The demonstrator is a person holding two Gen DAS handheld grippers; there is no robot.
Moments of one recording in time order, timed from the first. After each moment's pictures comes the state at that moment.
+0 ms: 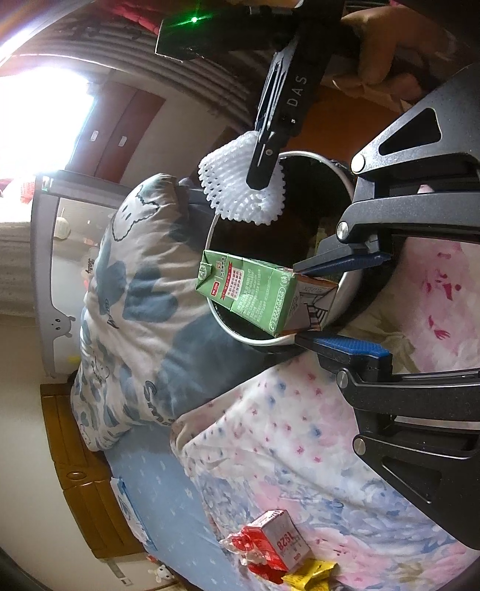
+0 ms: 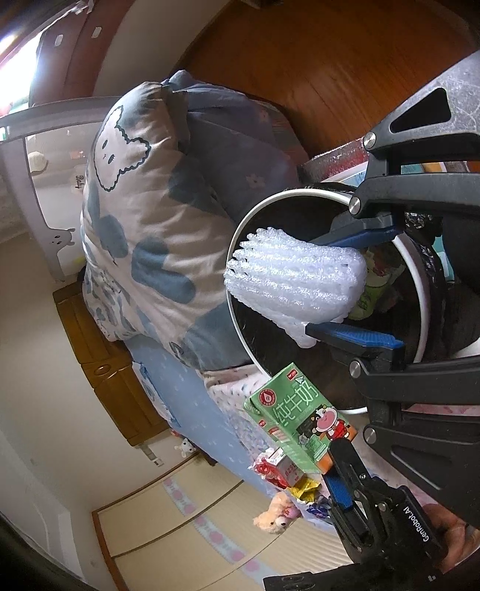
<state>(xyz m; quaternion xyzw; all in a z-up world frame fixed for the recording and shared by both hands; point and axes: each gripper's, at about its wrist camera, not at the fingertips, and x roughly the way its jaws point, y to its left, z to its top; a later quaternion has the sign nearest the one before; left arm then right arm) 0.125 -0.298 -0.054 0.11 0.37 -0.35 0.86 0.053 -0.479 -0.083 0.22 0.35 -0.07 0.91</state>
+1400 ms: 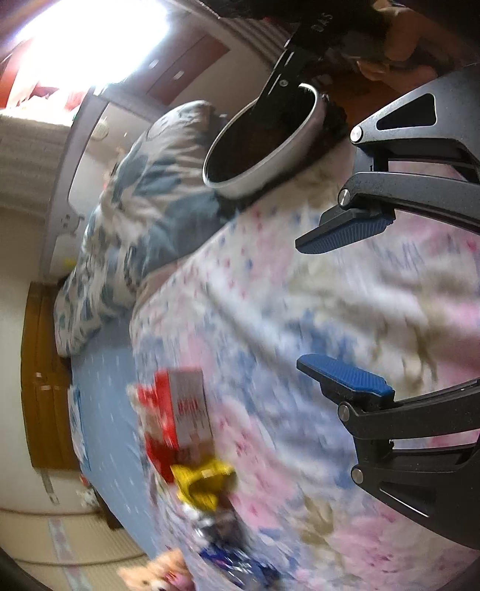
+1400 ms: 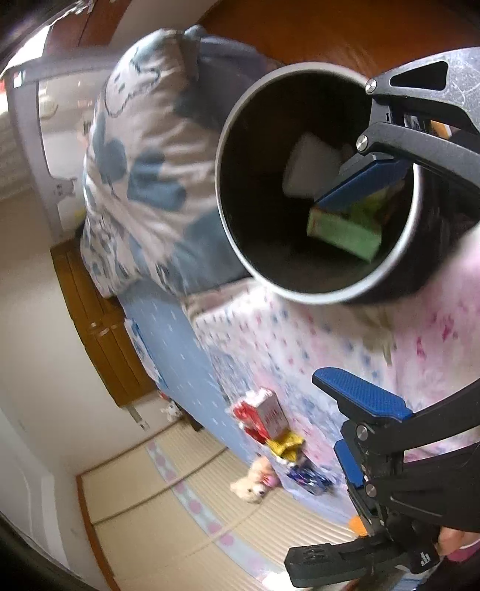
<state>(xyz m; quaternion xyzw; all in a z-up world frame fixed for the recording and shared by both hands) 0.141 -0.142 -0.075 0.00 0.41 -0.21 0.89 0.082 -0.381 -0.073 0.20 0.34 0.01 0.92</state>
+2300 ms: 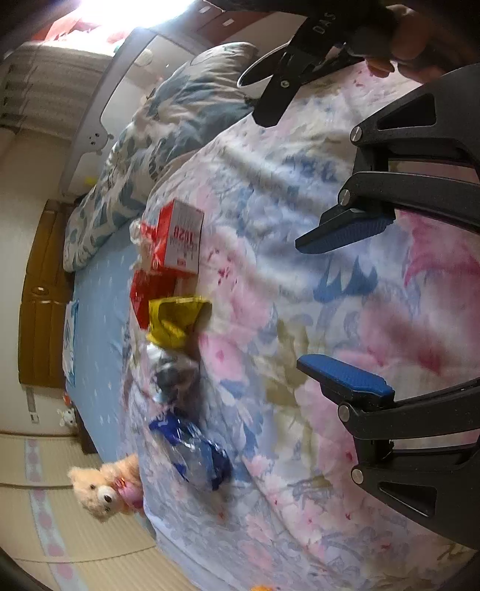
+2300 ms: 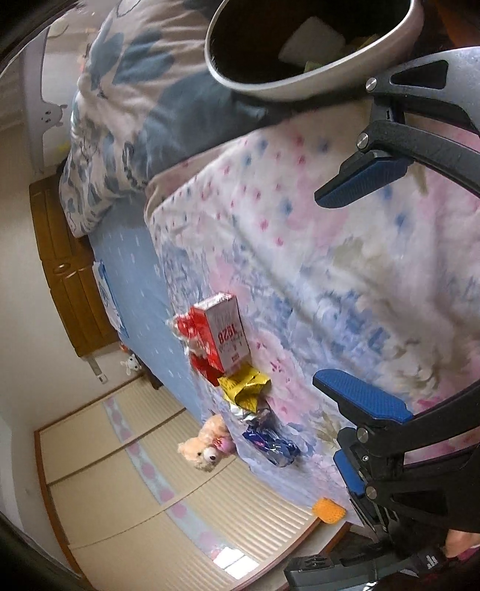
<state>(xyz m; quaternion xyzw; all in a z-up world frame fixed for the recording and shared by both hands) 0.155 -0.018 -0.092 -0.04 0.41 -0.09 0.91 0.149 -0.256 -0.091 0.16 0.37 0.09 0.91</state>
